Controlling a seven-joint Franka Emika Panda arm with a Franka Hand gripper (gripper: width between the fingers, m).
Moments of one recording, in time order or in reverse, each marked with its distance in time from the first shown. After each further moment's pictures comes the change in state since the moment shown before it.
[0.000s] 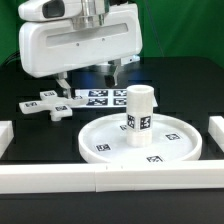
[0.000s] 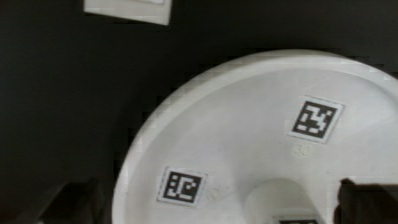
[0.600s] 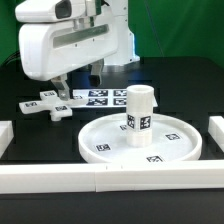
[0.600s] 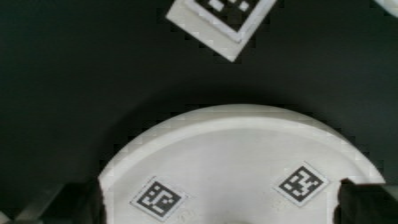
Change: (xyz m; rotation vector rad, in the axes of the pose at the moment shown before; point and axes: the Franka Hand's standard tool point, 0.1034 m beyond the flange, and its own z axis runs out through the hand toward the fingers) arm -0.014 0.013 0.000 -0.001 -0.018 -0.399
